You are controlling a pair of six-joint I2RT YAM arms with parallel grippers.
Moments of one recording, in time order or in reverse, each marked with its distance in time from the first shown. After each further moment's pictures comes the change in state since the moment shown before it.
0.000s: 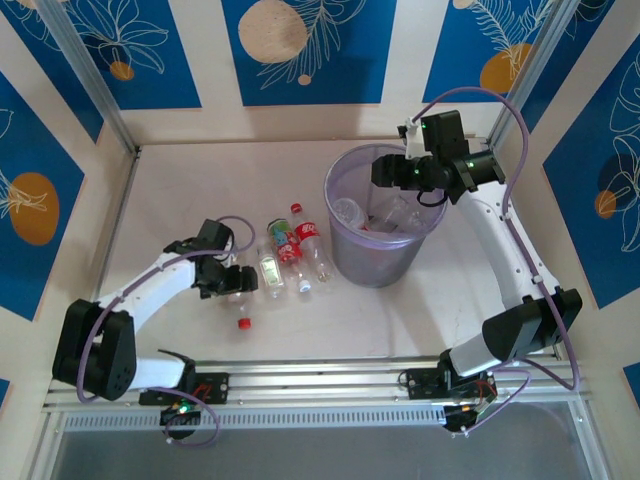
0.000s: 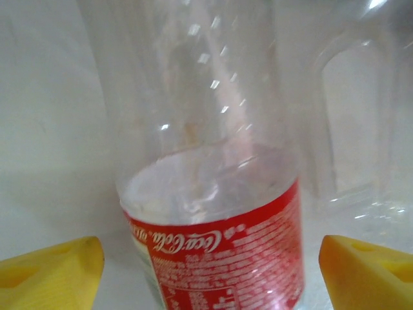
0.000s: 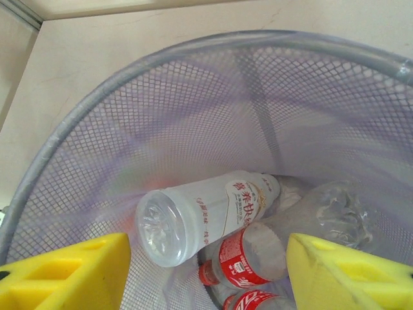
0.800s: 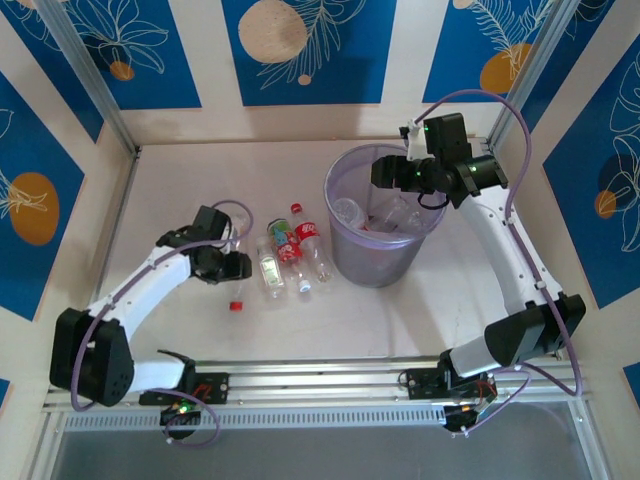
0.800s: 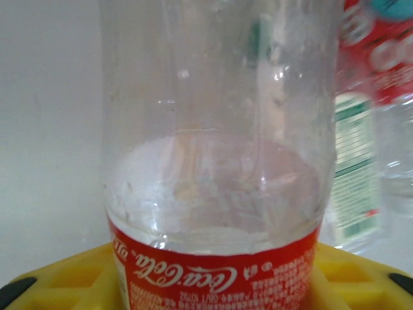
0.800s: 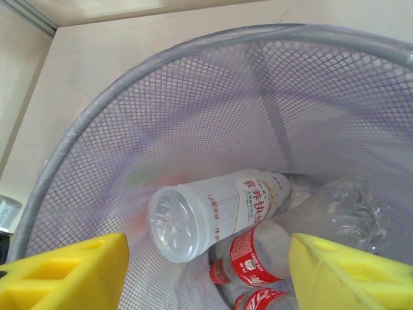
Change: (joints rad) left arm 0.000 -0.037 0.146 -0.054 0.000 0.038; right arm 0.002 -0.029 -0.023 0.022 -0.031 0.028
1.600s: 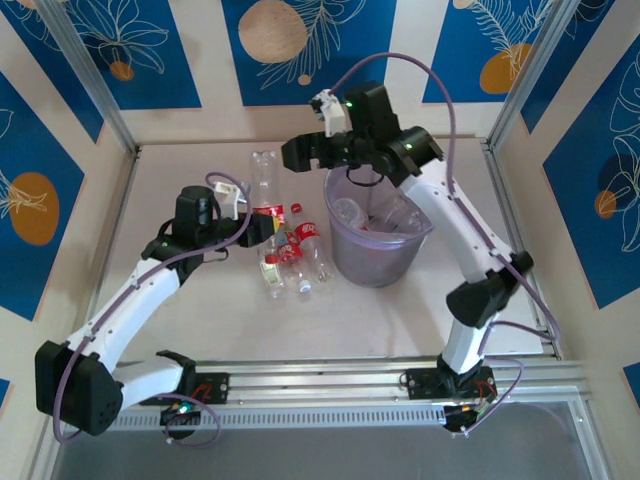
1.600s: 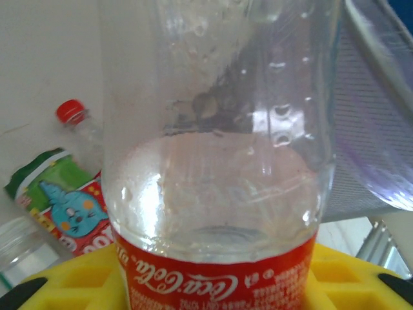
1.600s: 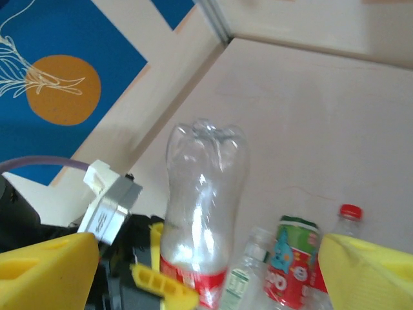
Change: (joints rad) left arm -0.046 -0.146 0.002 0.537 0.372 -0.013; right arm 0.340 0.351 0.522 0.043 -0.131 0.043
